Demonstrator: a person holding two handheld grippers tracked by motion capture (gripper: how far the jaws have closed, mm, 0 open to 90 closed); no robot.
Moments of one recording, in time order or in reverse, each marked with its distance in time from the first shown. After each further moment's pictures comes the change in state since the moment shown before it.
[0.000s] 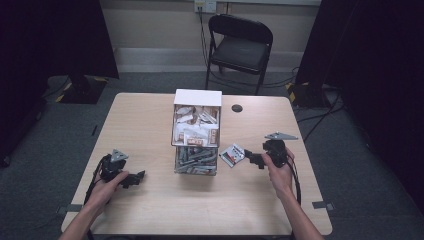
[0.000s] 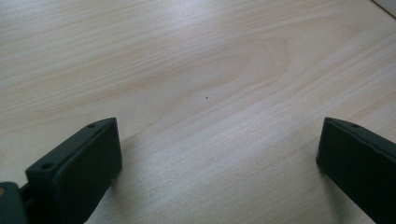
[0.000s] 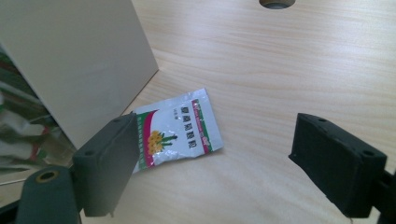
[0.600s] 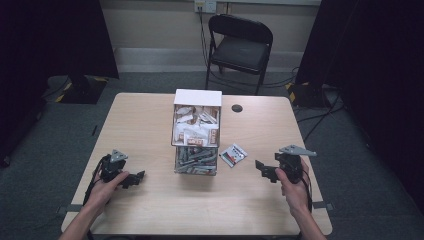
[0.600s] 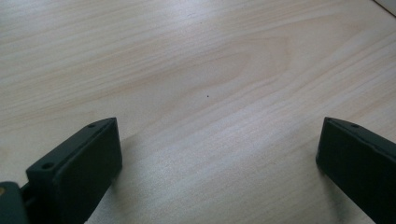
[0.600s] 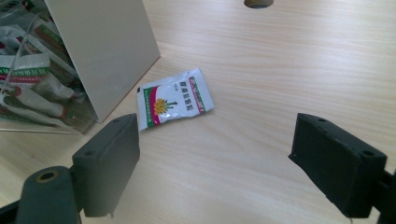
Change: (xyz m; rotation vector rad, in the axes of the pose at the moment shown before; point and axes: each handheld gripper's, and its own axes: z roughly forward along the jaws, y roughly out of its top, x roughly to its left) left arm 0.000 -0.001 -0.001 -0.003 0.001 -0.006; right arm 0.002 -0.028 -0.055 -0.043 -0.039 0.002
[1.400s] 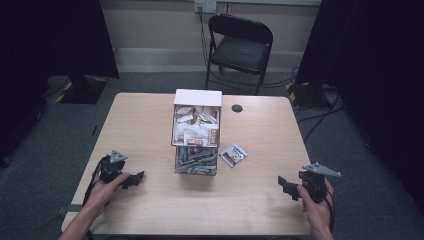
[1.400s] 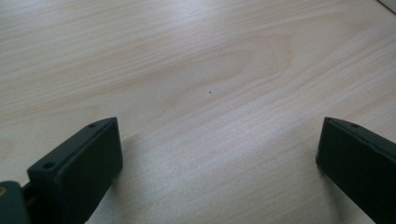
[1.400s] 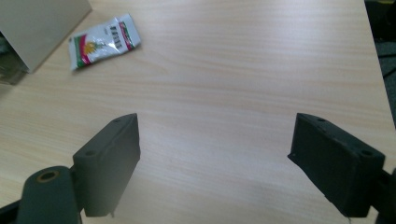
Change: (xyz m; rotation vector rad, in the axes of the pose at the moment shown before) left arm -0.001 -0.002 -0.002 -0.001 0.012 -0.012; right arm -0.036 -0.052 -0.040 0.071 -0.143 0.081
